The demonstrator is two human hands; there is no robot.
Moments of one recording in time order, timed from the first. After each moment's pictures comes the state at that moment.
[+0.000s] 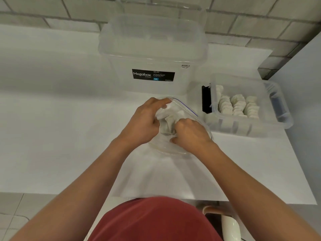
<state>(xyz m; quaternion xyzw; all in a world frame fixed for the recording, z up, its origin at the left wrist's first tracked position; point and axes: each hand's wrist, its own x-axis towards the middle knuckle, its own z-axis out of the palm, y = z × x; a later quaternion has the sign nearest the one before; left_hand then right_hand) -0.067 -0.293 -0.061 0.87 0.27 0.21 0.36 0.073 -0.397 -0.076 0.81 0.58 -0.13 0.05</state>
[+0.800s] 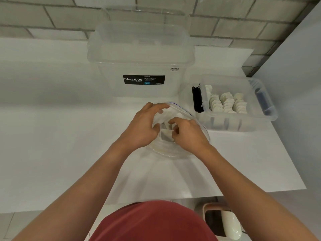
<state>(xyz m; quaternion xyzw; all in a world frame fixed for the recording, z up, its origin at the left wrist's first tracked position) -0.060 -0.289 -0.071 0.88 0.24 0.16 0.38 0.077 -0.410 -0.085 0.85 0.46 -0.18 -0.17</state>
